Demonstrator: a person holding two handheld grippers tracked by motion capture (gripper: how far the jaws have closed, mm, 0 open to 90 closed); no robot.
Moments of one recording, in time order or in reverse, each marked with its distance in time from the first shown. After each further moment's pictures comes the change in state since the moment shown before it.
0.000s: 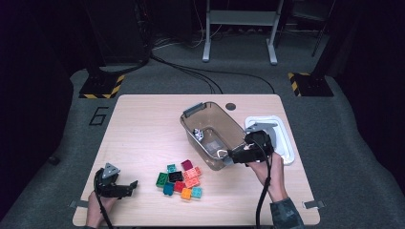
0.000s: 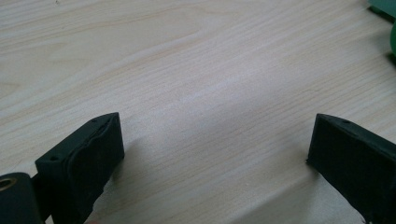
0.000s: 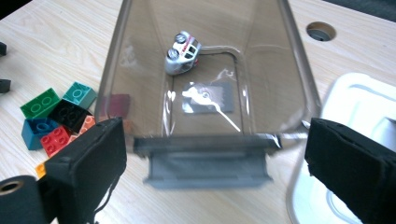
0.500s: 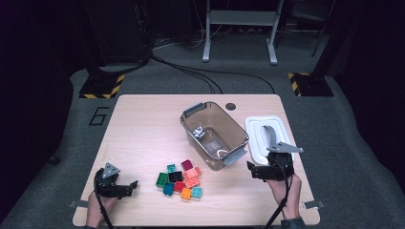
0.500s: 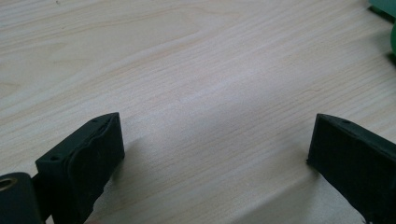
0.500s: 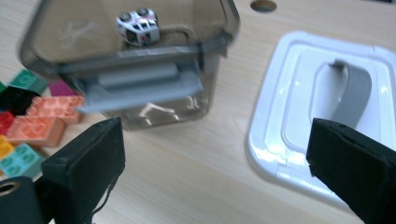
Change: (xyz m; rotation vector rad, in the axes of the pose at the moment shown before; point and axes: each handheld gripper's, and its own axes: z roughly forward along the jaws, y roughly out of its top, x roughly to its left) left arm -0.001 0.000 0.000 -0.007 0.002 -0.008; right arm -0.027 -0.075 -0.019 -0.087 -0.116 0.096
